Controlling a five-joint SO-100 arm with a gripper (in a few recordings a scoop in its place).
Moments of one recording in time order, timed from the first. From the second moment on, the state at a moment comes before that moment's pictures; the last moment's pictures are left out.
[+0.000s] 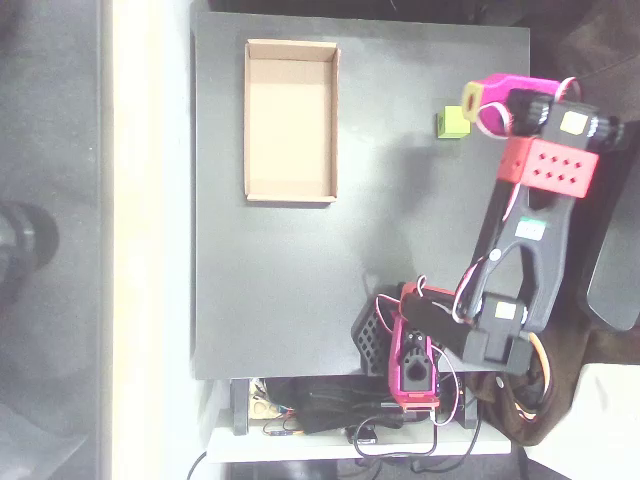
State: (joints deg) arm 10.5 96.7 84.2 81.5 85.3
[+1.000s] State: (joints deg) arm 11.5 83.4 76.9 81.5 85.3
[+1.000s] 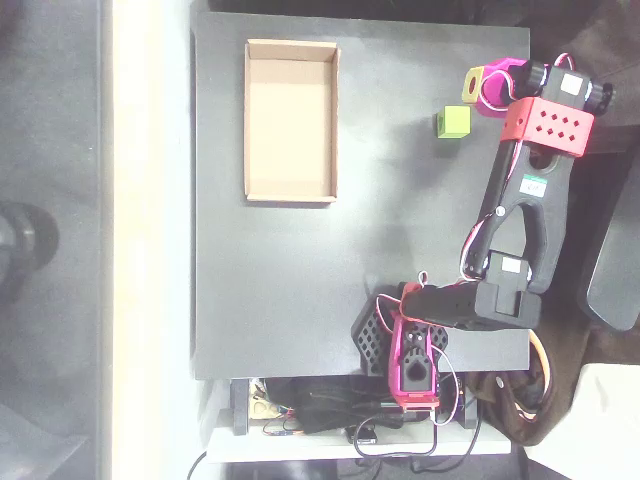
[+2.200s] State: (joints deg) arm 4.9 69.5 76.9 81.5 85.3
